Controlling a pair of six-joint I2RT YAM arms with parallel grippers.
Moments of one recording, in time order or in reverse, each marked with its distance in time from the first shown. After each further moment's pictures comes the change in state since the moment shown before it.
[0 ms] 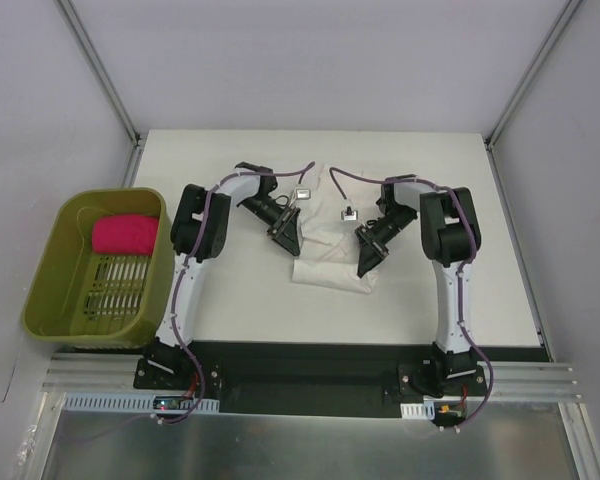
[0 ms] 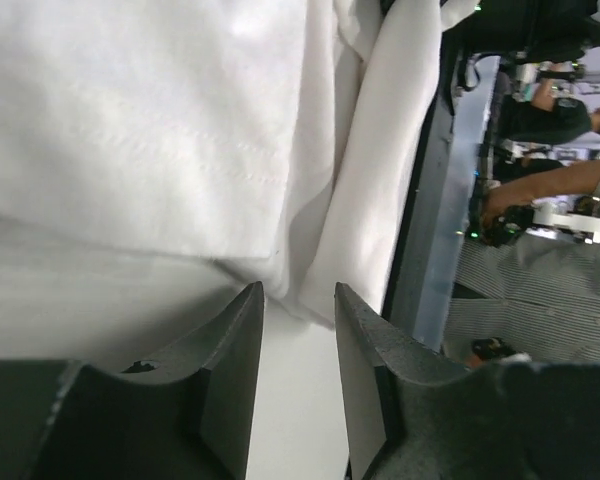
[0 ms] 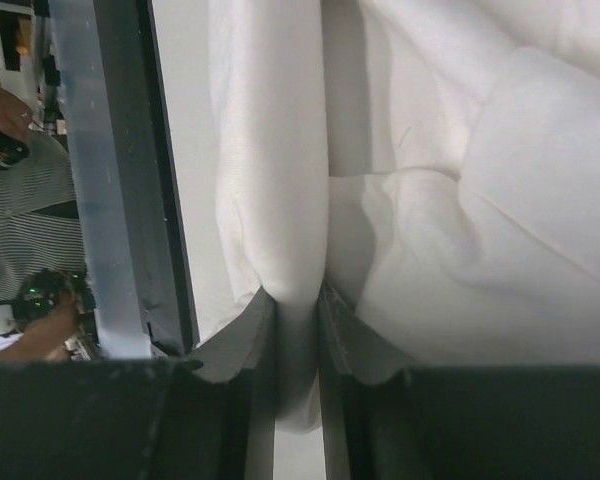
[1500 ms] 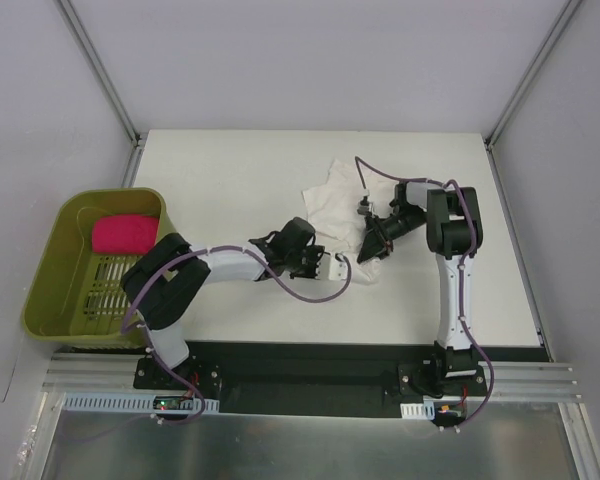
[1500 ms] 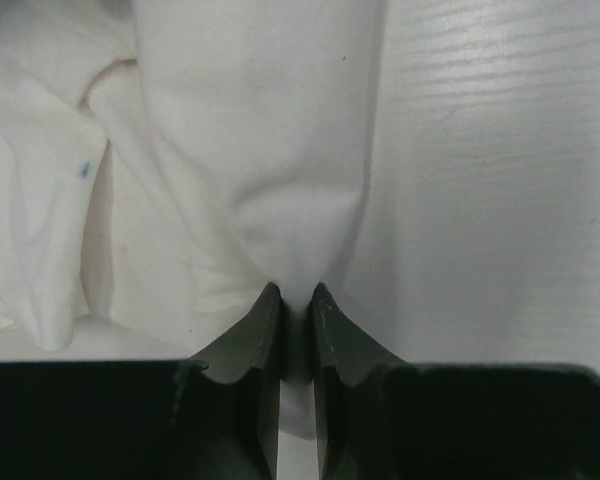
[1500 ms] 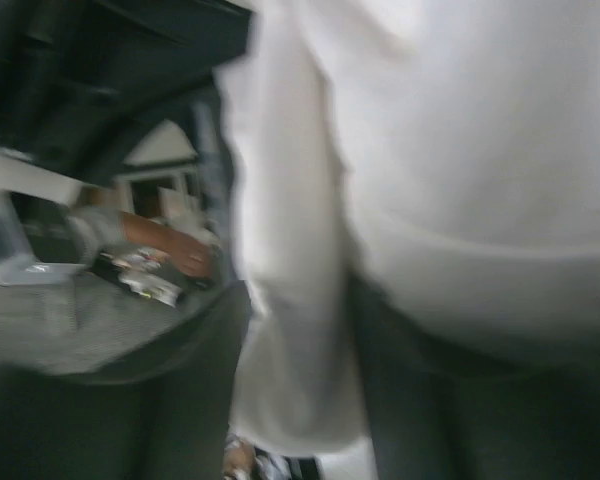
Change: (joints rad) left arm -0.464 -0.737 -1.031 1.293 -0.894 0.374; right arm -0.108 0.152 0.098 -0.062 -0.170 0.284
